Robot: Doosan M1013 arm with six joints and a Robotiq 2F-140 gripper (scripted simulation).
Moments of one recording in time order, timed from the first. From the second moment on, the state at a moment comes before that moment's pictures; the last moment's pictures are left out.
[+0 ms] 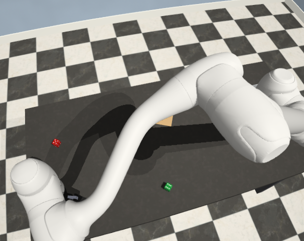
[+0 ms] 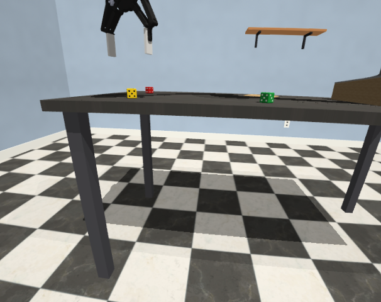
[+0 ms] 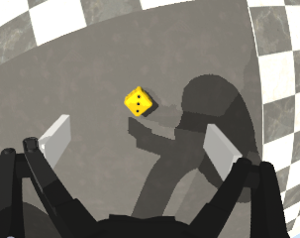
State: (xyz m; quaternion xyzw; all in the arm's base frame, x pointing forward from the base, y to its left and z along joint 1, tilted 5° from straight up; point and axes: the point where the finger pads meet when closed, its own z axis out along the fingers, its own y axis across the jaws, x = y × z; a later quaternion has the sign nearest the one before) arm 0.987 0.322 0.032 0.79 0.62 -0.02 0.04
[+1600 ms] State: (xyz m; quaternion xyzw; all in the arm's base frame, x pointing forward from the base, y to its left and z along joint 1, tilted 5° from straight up) arm 0.988 0.321 0.017 0.49 0.87 -0.03 0.03
